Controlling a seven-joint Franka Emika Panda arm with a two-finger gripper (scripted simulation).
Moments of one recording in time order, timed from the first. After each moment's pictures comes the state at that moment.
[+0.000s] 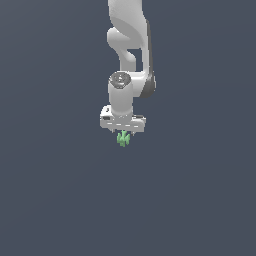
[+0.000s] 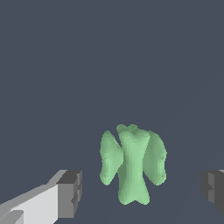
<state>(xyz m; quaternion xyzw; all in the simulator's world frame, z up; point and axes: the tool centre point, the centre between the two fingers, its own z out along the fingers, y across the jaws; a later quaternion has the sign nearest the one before) -0.077 -0.025 0.094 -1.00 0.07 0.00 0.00</state>
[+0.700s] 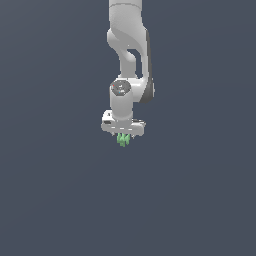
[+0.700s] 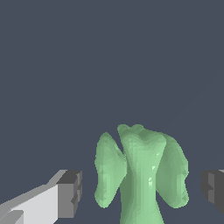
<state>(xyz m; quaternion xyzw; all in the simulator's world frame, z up) -0.081 -0.025 0.064 -1.00 0.07 0.00 0.00</state>
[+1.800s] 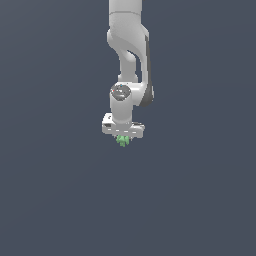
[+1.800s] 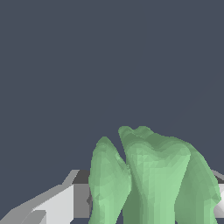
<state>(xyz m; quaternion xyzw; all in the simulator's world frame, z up) -0.081 -0.025 0.045 -1.00 0.07 0.00 0.00</state>
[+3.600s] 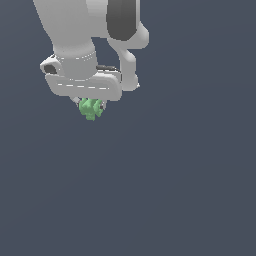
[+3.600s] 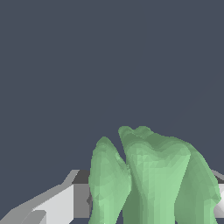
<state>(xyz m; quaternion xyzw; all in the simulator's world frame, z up) -0.015 -0.118 0.326 -1.00 0.08 0.00 0.00</state>
